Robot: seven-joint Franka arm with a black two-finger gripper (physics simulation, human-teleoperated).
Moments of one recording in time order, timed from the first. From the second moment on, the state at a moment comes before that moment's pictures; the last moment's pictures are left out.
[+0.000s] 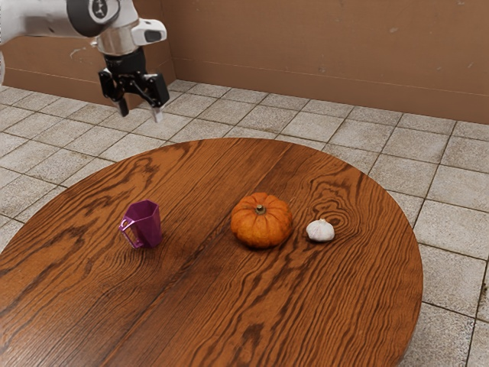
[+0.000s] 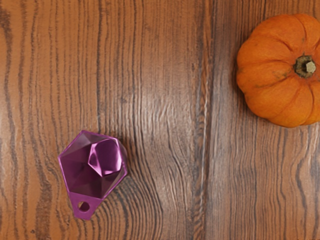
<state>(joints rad) -0.09 0.20 0.20 -1.37 -0.04 1.59 0.05</state>
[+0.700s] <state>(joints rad) -0.01 0.17 0.28 -1.96 -0.08 2.07 0.48</state>
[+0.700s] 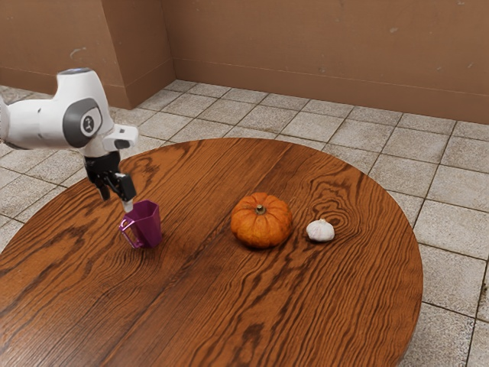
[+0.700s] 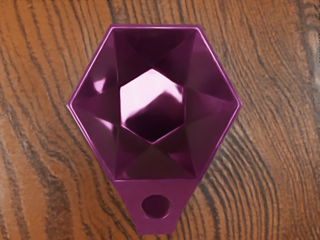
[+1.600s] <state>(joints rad) 0.02 0.39 0.29 -1.98 -0.35 2.25 0.90</state>
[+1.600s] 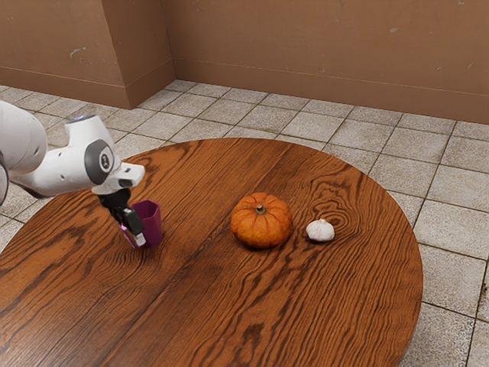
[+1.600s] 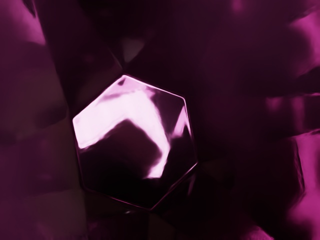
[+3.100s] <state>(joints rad) -0.19 0.20 0.32 -2.21 -0.76 2.58 1.17</state>
